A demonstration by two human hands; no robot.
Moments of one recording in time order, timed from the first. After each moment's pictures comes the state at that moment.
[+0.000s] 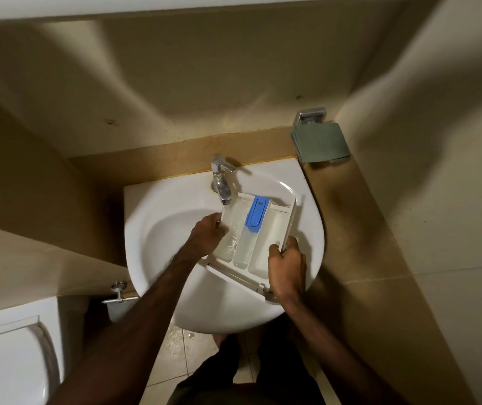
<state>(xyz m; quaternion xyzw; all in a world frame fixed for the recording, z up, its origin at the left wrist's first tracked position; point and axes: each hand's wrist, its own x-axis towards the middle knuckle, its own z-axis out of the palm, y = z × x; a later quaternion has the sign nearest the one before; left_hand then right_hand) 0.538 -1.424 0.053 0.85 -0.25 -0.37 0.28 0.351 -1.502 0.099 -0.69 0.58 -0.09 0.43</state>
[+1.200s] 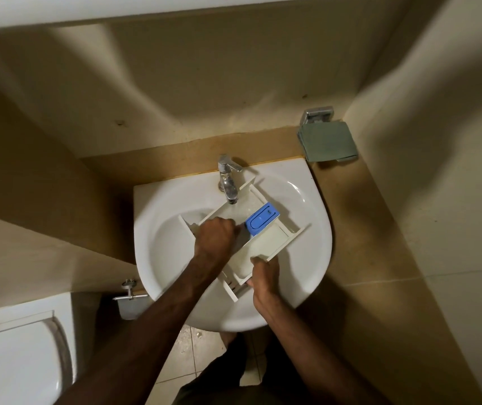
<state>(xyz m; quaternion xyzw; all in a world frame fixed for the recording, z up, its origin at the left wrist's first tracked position) 0.500 -1.429 0.082 0.90 -0.42 -0.11 -0.02 0.381 -1.465 0.039 -0.34 0.59 -0.16 0.71</state>
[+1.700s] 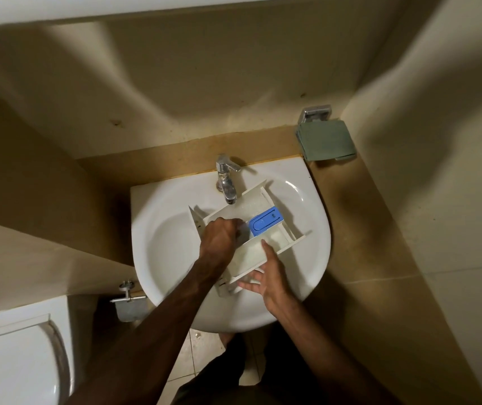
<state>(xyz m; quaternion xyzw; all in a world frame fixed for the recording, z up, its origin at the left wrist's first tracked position) 0.502 -1.430 0.058 0.89 -0.39 -0.14 0.19 0.362 -1.480 0.058 -0.31 0.56 -0.07 0.77</state>
